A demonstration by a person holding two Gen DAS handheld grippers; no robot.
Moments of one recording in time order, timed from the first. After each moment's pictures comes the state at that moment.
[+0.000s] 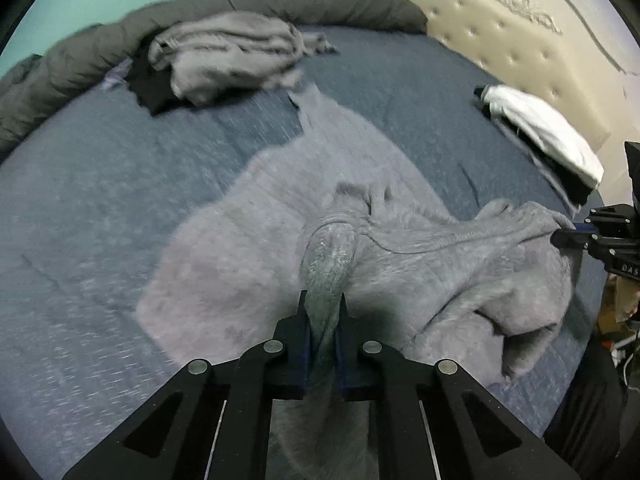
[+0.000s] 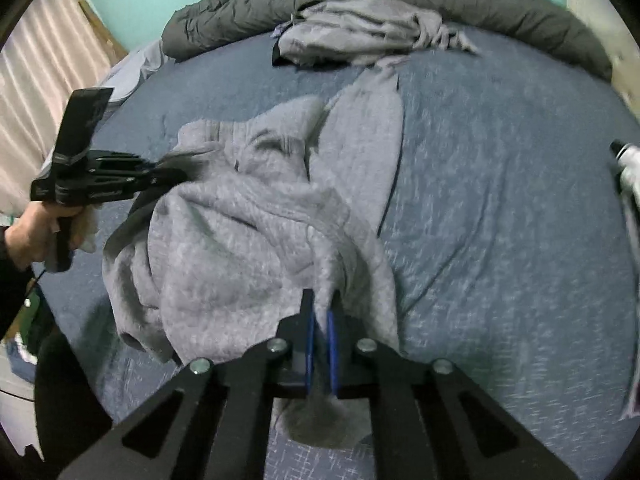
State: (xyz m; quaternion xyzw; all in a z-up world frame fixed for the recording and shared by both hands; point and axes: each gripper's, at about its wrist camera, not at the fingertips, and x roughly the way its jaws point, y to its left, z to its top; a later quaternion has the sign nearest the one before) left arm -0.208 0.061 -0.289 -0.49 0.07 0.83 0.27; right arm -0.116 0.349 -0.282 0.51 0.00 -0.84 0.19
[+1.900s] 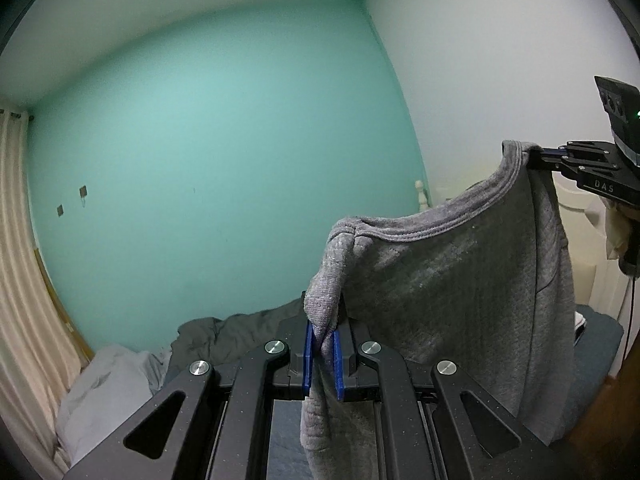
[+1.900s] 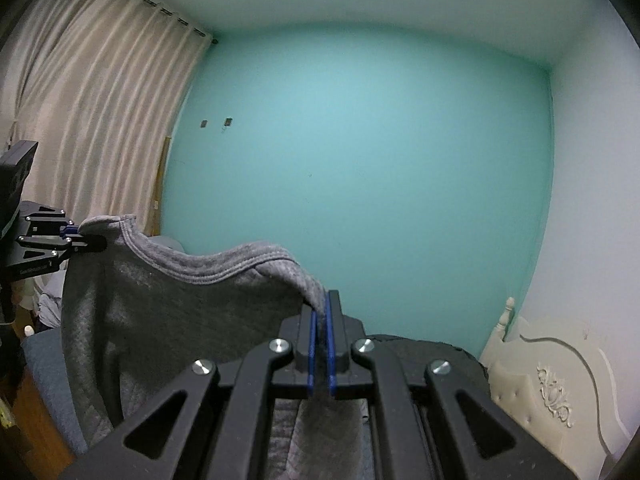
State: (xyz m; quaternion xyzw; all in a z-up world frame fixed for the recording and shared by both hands) left arm 0.080 -0.027 0.280 -0.08 0.16 0.97 0.13; right arm 0.061 0.291 0.311 0.04 0.14 -0.97 0.17
